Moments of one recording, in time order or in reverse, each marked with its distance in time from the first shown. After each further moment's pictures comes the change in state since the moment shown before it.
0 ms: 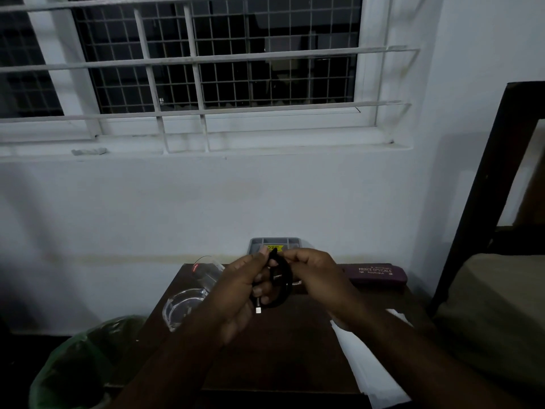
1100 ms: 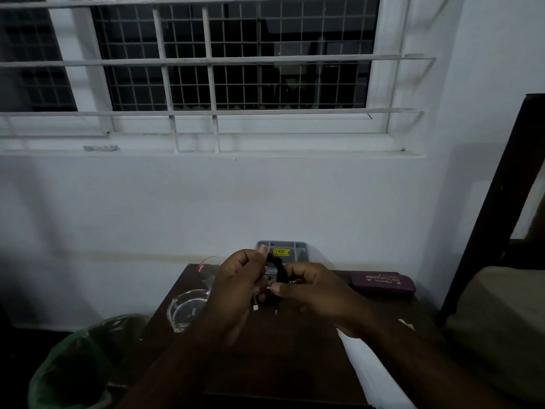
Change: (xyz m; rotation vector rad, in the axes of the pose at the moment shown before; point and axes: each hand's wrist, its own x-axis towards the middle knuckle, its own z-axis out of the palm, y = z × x) left_hand 0.002 -0.004 -0.018 0.148 0.080 0.252; right_hand 0.000 0.006 0.004 -0.123 -0.240 -0.014
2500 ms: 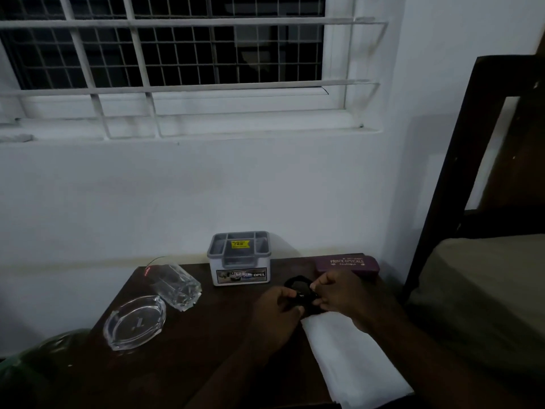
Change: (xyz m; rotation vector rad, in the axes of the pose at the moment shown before) left_hand 0.015 -0.136 0.075 0.681 -0.128 -0.168; right_hand -0.012 0.097 -0.094 -0.187 0.463 0.449
